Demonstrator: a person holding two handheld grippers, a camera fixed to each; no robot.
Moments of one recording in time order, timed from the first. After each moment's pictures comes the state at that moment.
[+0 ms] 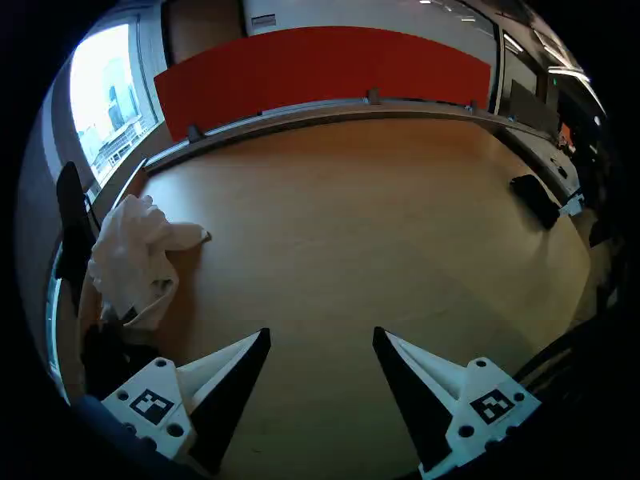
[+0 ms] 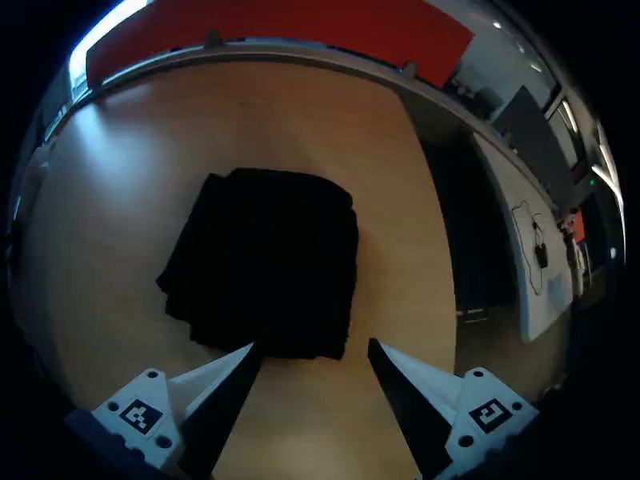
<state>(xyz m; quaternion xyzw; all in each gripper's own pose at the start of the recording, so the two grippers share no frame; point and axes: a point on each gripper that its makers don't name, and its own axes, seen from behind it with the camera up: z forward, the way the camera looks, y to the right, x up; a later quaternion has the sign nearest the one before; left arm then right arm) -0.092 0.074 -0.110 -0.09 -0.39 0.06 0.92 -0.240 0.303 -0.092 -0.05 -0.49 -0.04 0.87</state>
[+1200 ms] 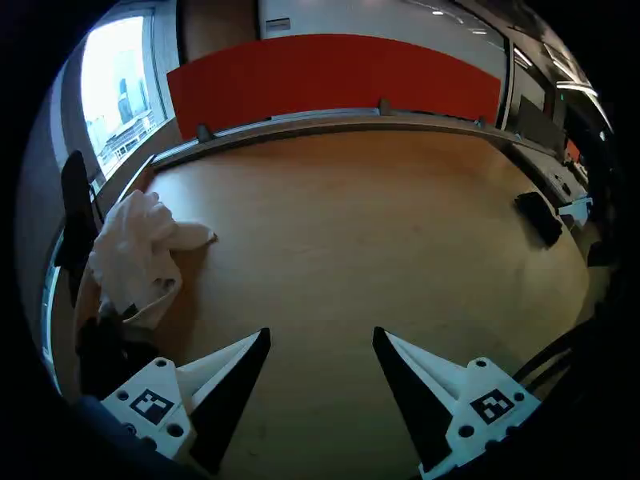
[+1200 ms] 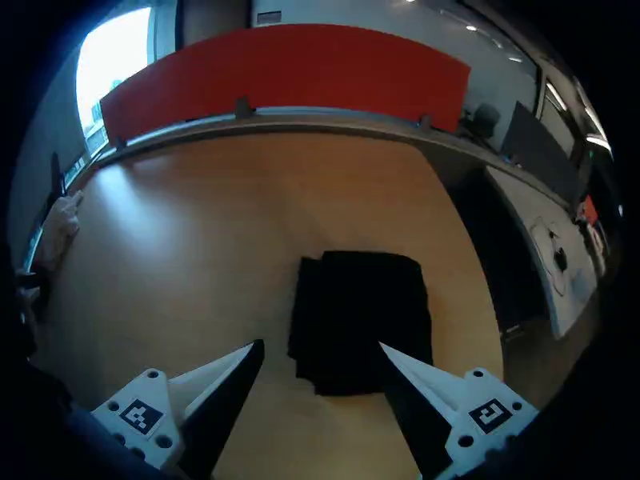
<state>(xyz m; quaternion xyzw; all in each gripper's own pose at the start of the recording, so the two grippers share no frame) -0.089 0.069 -0.104 -0.08 -0.37 0.04 0.92 -0.181 0.188 -0.053 -0.02 -0.37 0.04 0.93</state>
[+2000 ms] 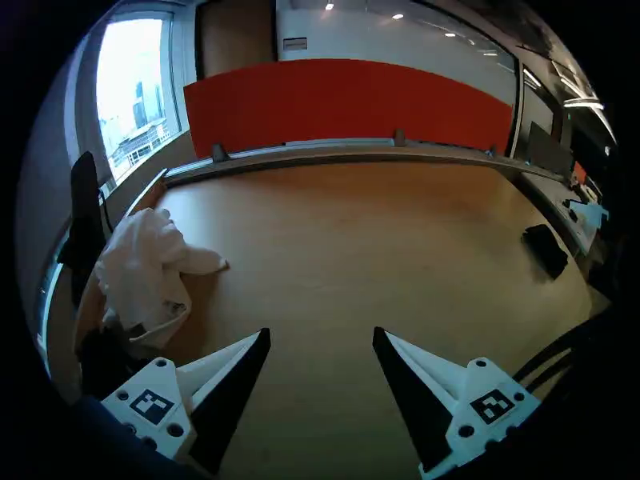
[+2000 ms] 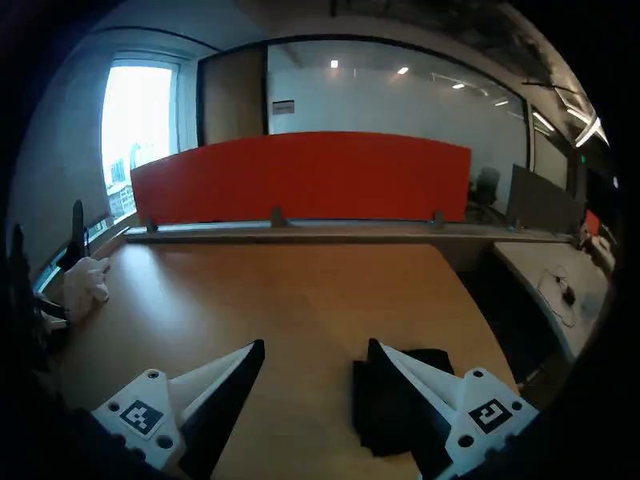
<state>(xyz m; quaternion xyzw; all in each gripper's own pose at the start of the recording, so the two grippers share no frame) -0.061 0.062 -0.070 -0.05 -0.32 0.01 0.95 -0.076 0.121 -0.011 0.00 -0.16 0.05 0.99</state>
